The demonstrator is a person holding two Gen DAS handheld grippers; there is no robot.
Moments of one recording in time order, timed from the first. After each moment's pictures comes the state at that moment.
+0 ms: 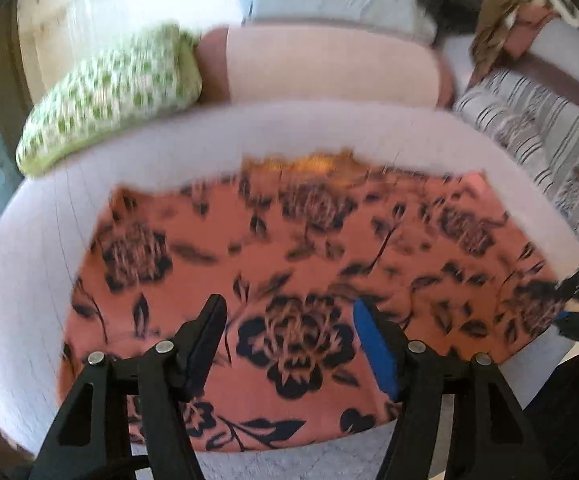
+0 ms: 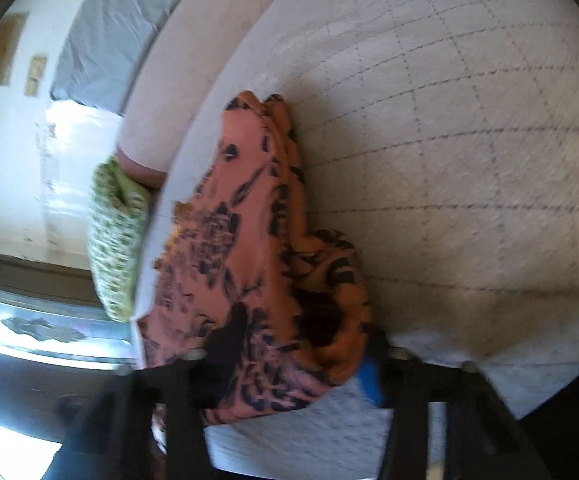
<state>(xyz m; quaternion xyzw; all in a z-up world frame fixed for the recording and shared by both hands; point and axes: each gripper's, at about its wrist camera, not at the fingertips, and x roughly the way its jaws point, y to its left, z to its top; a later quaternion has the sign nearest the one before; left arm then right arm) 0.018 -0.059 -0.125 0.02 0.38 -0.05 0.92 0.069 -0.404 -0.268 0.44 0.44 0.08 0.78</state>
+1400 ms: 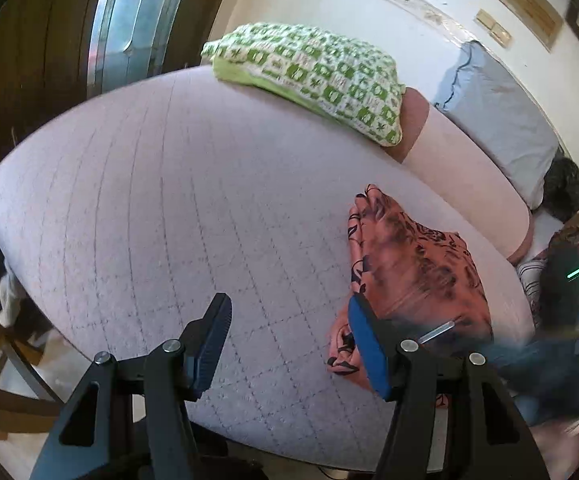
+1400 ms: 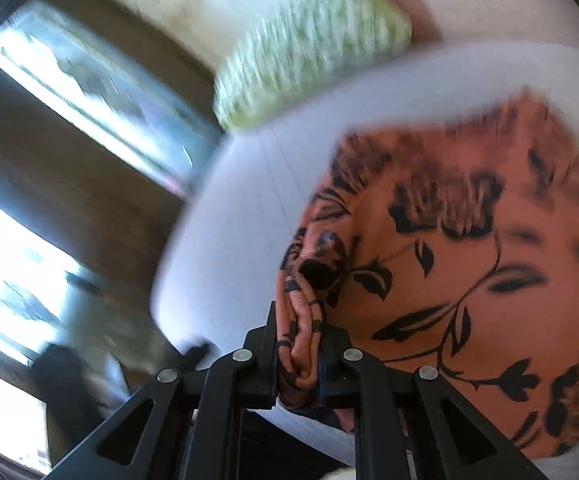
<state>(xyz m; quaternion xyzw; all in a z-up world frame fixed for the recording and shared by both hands) -0.090 0.202 -0.122 -0.27 0.34 0.09 0.90 0.109 0.030 -0.165 0.13 0.49 0.33 0.80</state>
